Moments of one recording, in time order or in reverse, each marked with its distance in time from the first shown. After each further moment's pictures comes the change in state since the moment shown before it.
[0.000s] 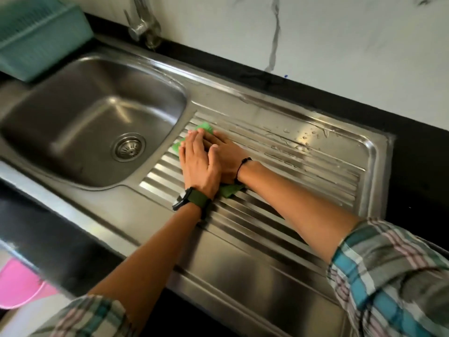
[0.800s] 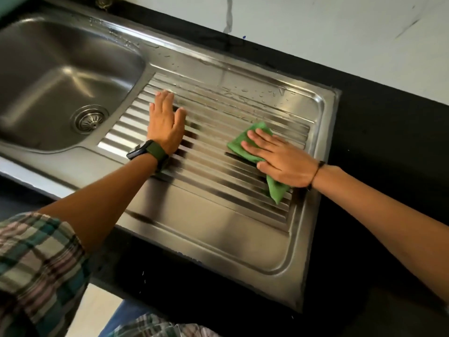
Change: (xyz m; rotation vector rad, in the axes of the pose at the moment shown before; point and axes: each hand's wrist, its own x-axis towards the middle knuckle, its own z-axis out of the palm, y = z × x) left_hand -0.005 0.001 0.000 0.159 -0.238 0.107; right_hand -0.225 0.035 0.010 0.184 -0.128 0.223
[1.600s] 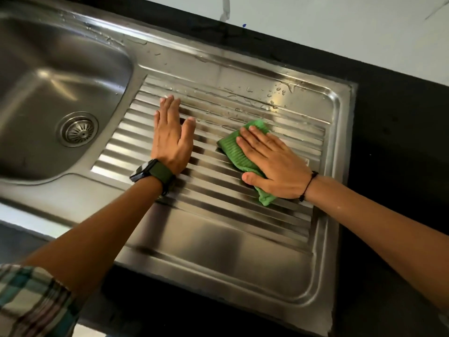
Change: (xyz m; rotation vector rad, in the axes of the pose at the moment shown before) left_hand 0.011 0.000 0.009 -0.082 -0.016 0.026; right_hand 0.040 -0.022 0.008 0.011 0.100 0.070
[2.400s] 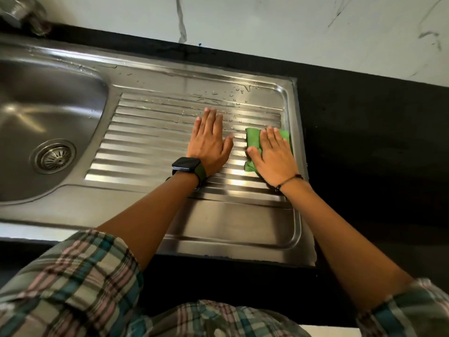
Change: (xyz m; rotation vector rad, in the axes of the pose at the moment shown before) left_hand -0.029 0.048 0.052 0.336 -0.278 0.434; right_hand -0.048 -0.026 0.016 0.172 0.186 0.775
